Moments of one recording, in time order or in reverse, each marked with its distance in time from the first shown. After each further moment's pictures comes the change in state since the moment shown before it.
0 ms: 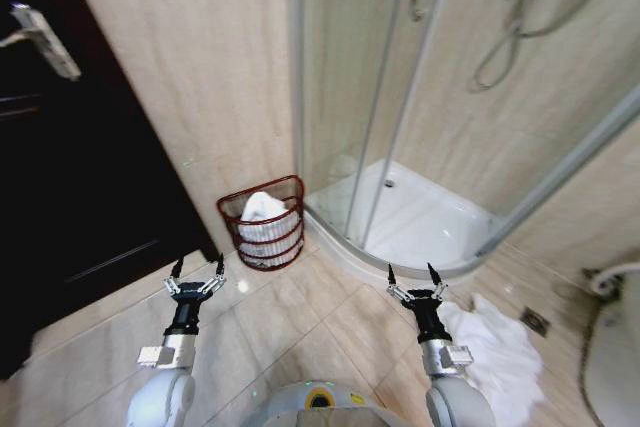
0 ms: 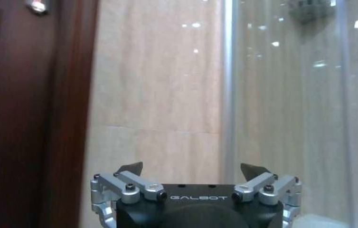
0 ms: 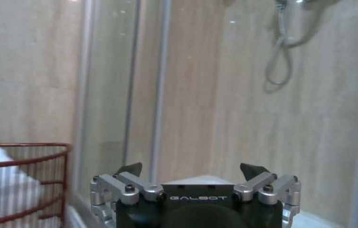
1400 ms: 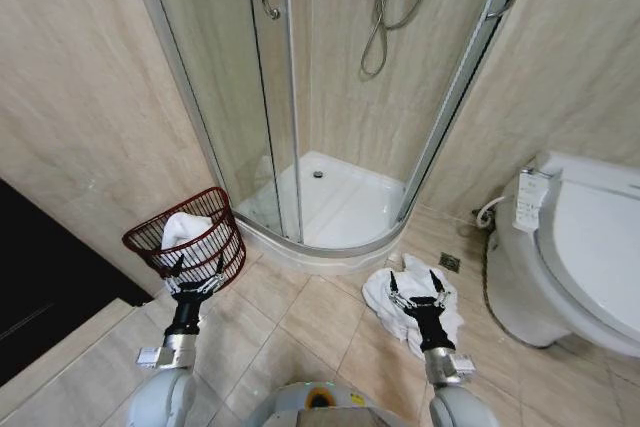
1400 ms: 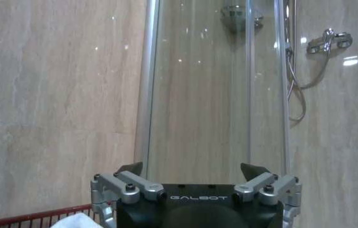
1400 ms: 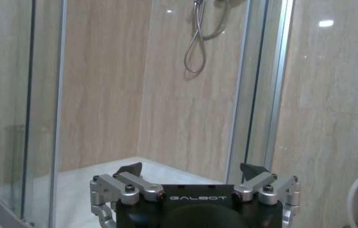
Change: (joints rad) left arm 0.001 -0.006 0.004 -0.010 -0.009 -0.011 0.006; right arm -0.046 -0.009 0.014 -0.003 0.006 0.017 0.009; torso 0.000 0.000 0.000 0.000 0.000
